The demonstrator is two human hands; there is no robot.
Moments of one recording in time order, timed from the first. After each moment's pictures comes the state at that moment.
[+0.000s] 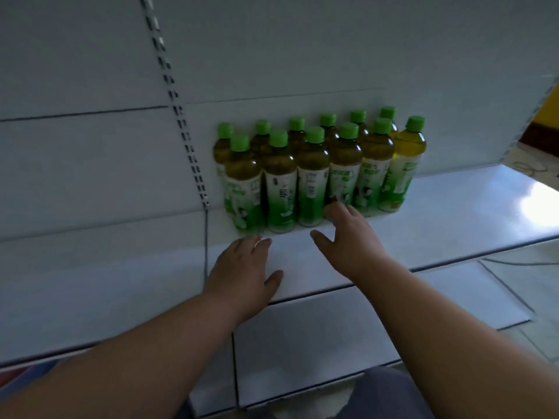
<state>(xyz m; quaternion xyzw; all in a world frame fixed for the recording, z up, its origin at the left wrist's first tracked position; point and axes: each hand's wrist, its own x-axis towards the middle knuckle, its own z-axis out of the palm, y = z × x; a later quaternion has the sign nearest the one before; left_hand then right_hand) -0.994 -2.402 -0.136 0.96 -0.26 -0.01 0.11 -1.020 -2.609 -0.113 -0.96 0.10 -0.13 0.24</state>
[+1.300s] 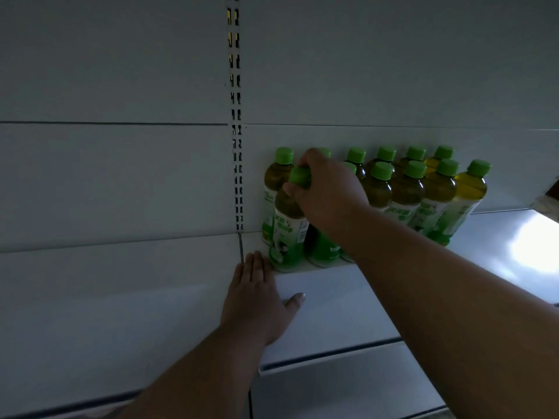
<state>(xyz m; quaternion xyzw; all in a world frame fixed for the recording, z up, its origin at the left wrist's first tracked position) -0.922 -2.359 -0.189 0.98 -0.18 -0.03 0.11 -0.914 -2.485 -0.002 -0.96 0.04 -0.17 0.21</state>
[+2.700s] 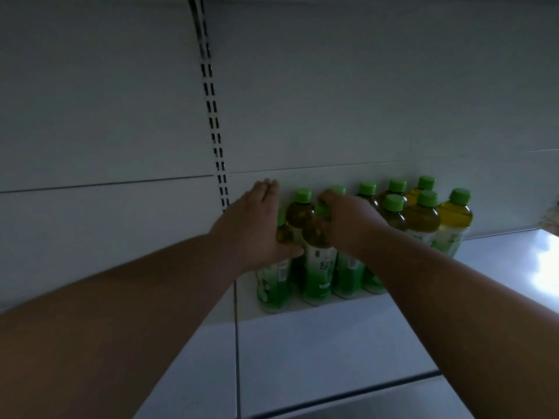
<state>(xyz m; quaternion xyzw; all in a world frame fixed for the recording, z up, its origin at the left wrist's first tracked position) -0.879 -2.377 0.006 0.95 -0.29 0.09 0.09 -0.907 -2.560 0.008 -0.98 0.05 -0.11 0.14</state>
